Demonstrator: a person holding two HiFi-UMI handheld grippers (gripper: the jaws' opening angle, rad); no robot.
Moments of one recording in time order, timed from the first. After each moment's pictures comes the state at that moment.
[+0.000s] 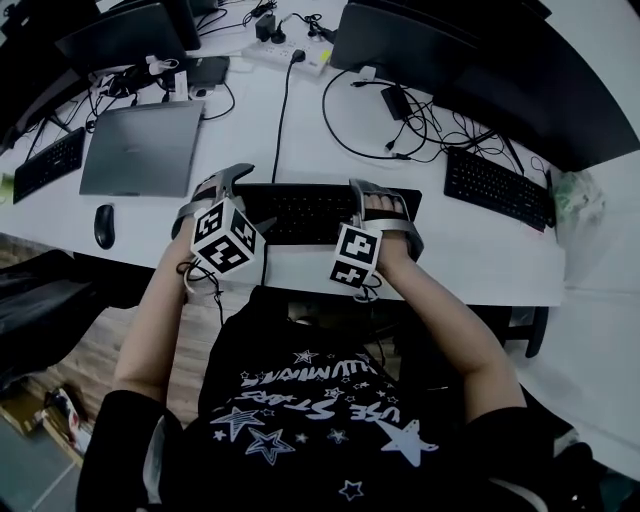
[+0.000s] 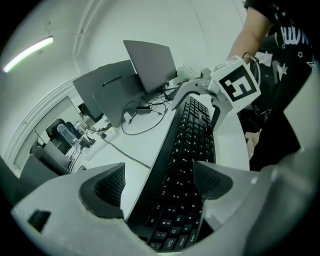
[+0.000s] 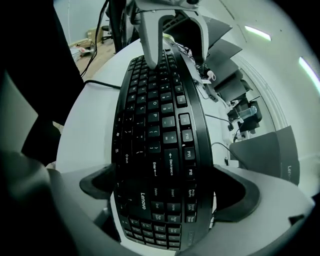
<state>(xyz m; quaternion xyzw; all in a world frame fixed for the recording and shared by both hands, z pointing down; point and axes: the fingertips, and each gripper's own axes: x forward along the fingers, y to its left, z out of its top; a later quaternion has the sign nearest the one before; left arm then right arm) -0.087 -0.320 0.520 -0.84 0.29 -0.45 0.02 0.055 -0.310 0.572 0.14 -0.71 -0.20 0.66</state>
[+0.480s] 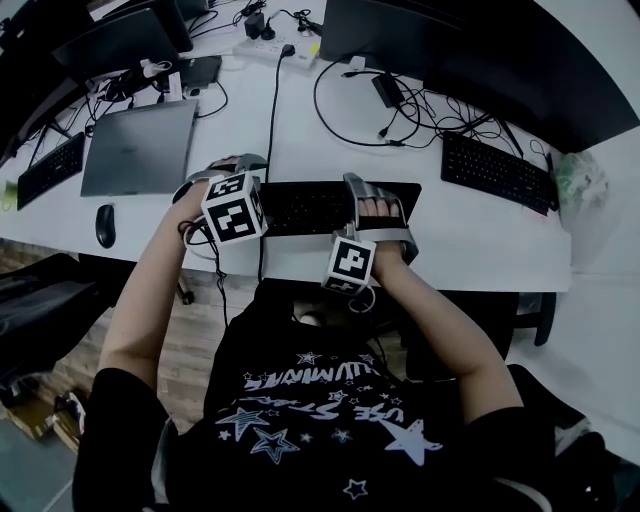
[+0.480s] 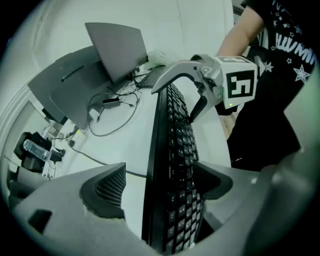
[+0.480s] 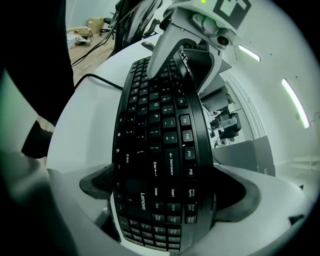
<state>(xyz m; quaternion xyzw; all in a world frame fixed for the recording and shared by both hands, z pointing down) -0.059 -0.302 0.536 -0.83 0.12 -0.55 0.02 0.056 -0.298 0.557 0.21 -0.70 -0.29 0.62</state>
